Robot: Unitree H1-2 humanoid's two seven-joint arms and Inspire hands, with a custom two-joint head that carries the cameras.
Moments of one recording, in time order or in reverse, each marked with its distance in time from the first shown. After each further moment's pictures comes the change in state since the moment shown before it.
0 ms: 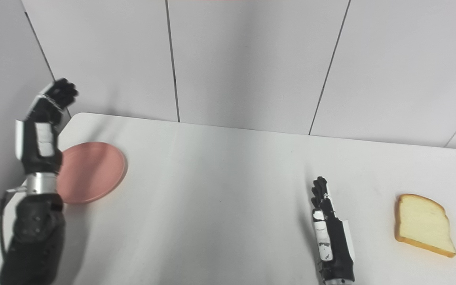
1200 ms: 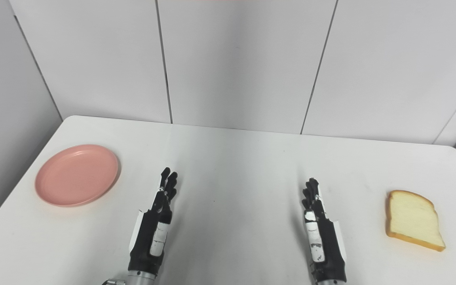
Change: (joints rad) left arm 0.431 -0.442 -0.422 -0.153 0.310 -0.011 -0.013; right arm 0.023 -0.007 0.002 -0.015 0.027 0.002 0.001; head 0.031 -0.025
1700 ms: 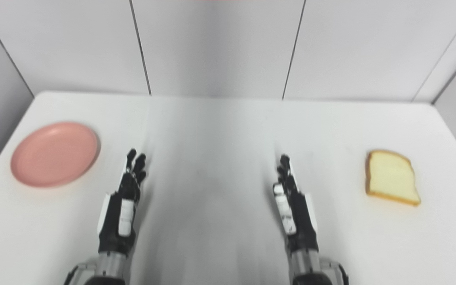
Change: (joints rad) left arm 0.023 0.040 0.023 -0.057 -0.062 0.072 -0.042; right arm 0.038 0.051 0.021 -0.065 -0.087 0.094 -0.038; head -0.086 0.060
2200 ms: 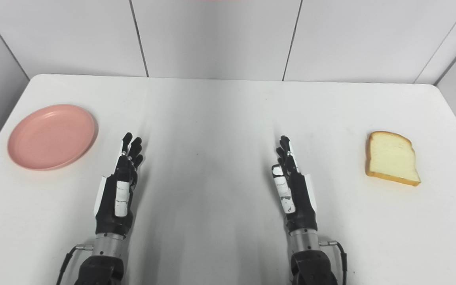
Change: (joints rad) left arm 0.028 0.024 0.015 -0.068 -0.050 0.087 -0.016; right arm 0.007 0.020 0.009 -0.035 -0.037 0.019 -0.010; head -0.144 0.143
